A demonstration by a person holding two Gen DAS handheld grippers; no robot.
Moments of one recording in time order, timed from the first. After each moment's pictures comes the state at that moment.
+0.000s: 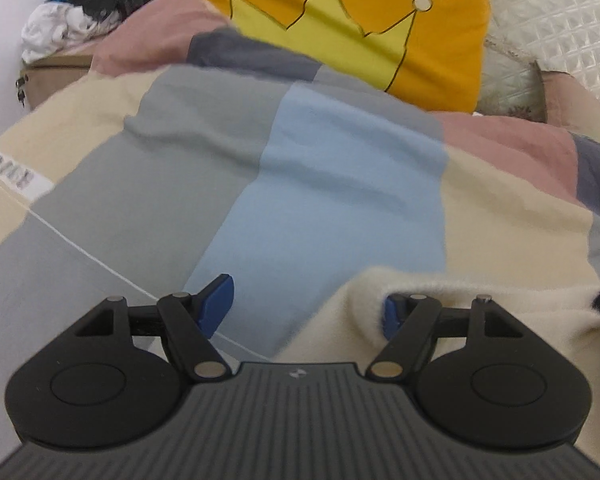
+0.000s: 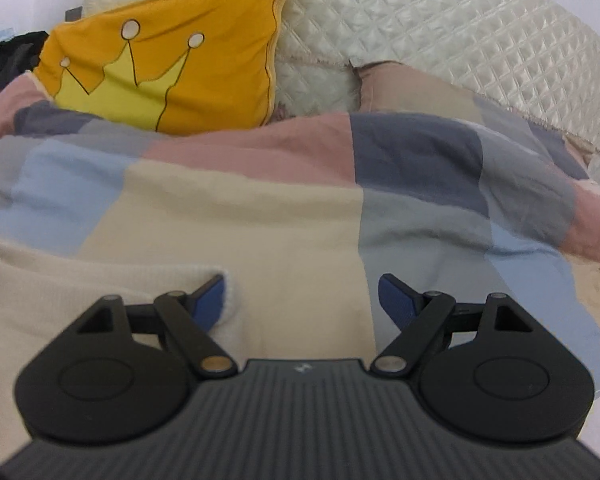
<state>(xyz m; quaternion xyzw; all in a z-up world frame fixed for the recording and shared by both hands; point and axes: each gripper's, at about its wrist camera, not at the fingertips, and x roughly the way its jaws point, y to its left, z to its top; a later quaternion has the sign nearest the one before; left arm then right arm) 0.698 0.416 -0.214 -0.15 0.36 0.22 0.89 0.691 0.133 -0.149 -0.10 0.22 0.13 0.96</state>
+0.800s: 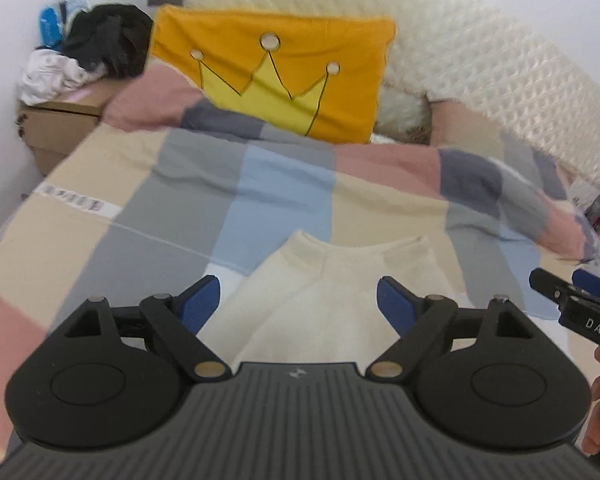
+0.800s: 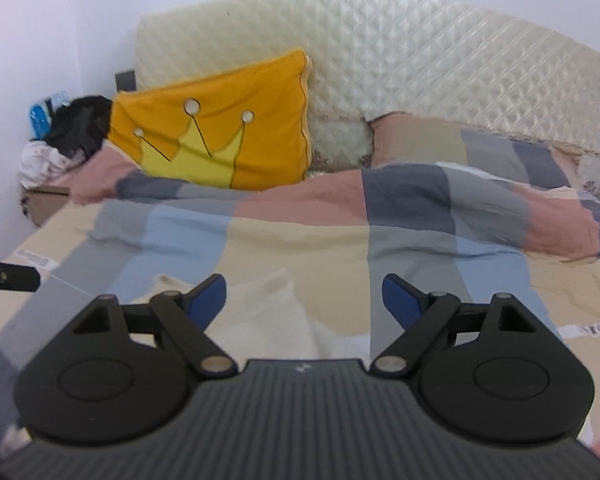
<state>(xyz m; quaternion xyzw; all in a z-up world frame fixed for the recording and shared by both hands) 0.495 0.352 -0.031 -0.16 0.33 0.13 0.92 0.517 0.069 -0.007 -0.04 0.22 0.20 0.95</state>
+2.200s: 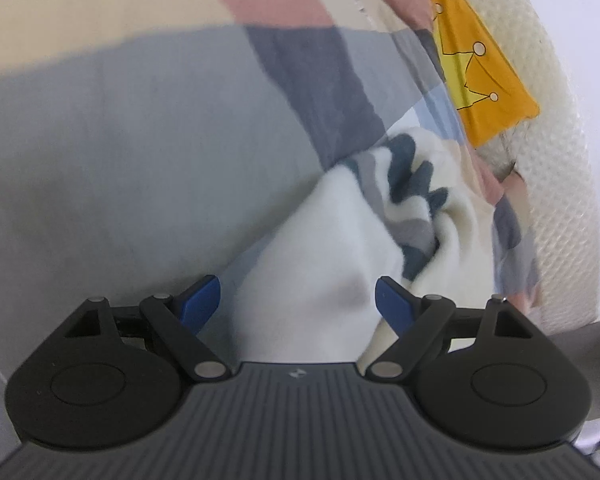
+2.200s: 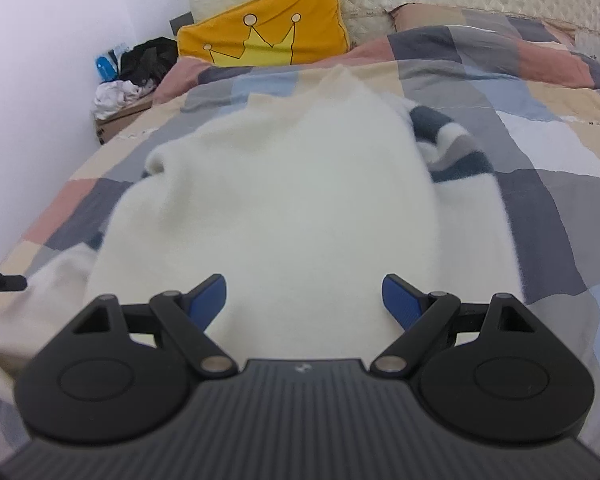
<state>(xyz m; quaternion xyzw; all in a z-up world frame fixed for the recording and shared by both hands) 0.102 0.396 -0.212 -0.54 0.31 0.19 0.76 0.271 -0.002 -0.149 0.02 0.32 0.25 0.91</state>
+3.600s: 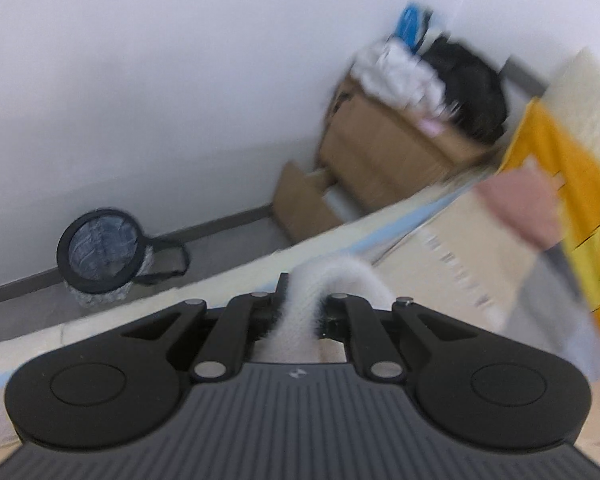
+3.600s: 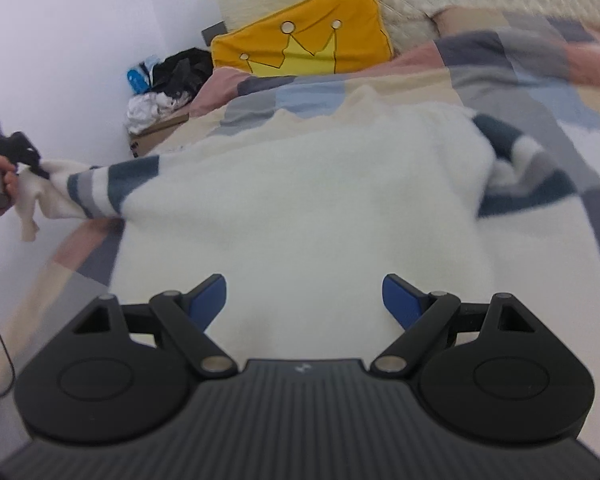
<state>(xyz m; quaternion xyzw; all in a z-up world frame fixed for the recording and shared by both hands) 0.312 0.734 -0.103 -0.33 0.26 0.46 0.78 0.291 0.048 -0.150 0.03 0.30 0.31 0.90</state>
